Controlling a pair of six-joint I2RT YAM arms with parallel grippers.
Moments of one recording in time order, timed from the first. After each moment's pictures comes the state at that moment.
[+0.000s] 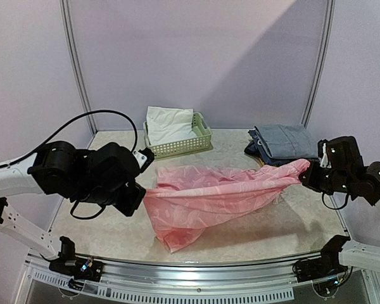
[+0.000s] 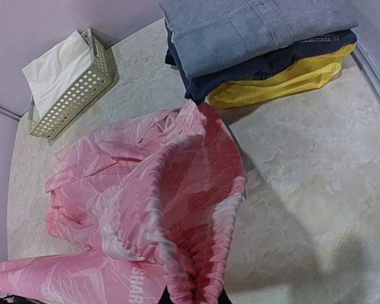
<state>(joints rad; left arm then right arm) -1.30 1.23 1.26 -1.07 -0.46 -0.58 0.54 0.76 0.86 -0.85 0.21 0.78</state>
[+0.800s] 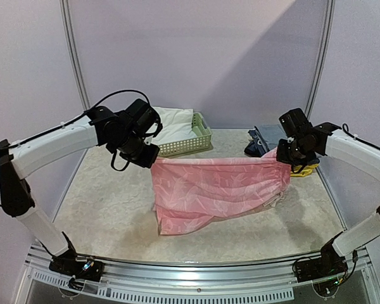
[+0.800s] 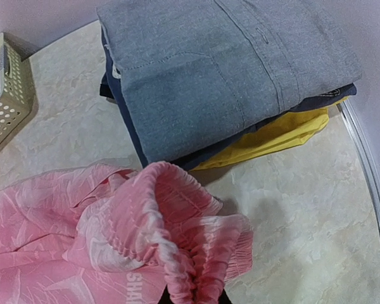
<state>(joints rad) -0.79 1.59 1.49 -0.96 -0.26 -0.31 0.46 1.40 1.16 -0.74 0.39 0.67</state>
